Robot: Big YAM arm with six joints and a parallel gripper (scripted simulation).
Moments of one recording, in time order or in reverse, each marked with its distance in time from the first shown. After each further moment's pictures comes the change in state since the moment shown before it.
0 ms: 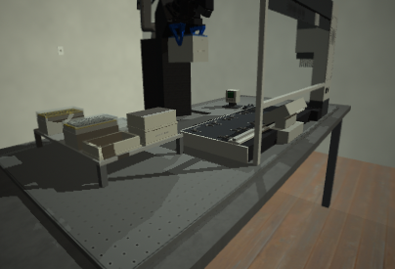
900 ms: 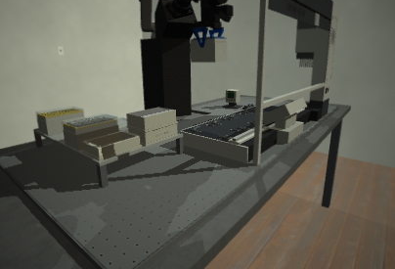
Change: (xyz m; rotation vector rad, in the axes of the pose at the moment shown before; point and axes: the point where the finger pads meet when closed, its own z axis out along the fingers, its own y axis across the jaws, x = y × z) arm 0.008 0.133 0.001 -0.033 0.003 -0.025
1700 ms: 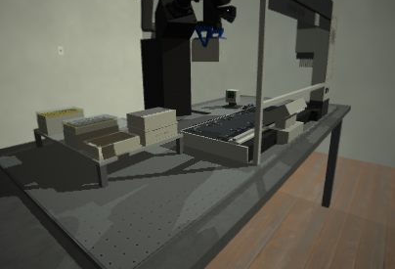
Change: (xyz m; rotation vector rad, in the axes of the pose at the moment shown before) arm 0.000 0.008 0.000 0.034 0.009 -0.169
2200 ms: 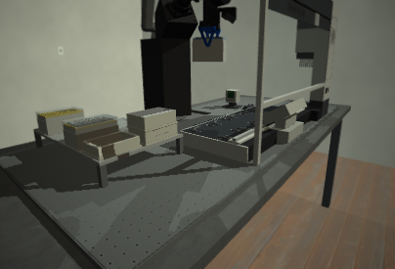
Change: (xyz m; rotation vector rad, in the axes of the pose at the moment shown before) arm 0.000 0.000 0.000 0.000 0.000 -0.273
